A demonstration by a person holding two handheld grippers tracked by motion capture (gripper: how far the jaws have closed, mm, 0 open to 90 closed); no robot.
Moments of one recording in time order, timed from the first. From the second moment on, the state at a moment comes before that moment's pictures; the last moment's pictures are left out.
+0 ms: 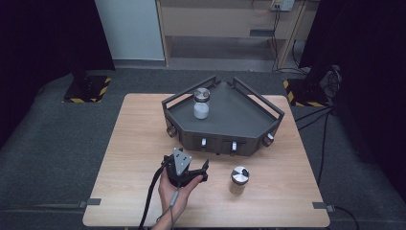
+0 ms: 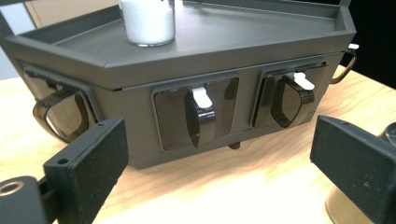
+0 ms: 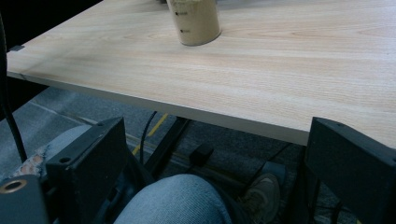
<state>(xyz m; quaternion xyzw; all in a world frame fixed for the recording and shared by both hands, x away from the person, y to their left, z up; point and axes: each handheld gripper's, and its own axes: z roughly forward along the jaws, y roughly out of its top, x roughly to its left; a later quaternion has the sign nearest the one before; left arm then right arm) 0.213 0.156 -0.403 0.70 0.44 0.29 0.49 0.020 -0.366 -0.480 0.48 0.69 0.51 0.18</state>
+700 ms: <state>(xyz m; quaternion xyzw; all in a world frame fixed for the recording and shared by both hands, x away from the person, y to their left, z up) 0.174 0.162 -0.426 0.71 0.45 0.29 0.47 0.019 -0.363 -0.479 0.47 0.70 0.51 0.18</state>
